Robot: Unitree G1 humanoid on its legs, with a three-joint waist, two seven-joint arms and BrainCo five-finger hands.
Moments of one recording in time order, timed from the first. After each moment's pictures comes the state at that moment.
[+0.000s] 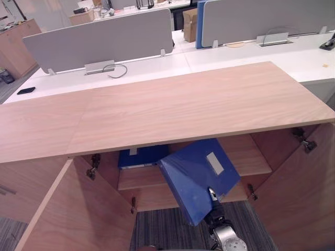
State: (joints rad) left arm 0.39 -0.06 0.41 1.09 -0.74 0.03 0.01; right arm 0.11 -0.05 0.11 0.60 1.29 0.02 0.09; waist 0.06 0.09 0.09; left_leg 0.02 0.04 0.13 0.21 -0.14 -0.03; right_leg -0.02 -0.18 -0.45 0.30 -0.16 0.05
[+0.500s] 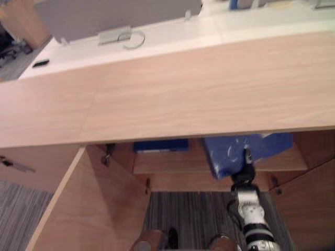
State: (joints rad) left arm 0.39 -0.07 0.42 1.04 -0.68 0.03 -0.01; right arm -0.18 -0.10 -0.21 0.37 1.27 -0.13 0.03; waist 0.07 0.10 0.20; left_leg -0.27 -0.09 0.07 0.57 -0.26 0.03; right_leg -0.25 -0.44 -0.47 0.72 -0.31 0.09
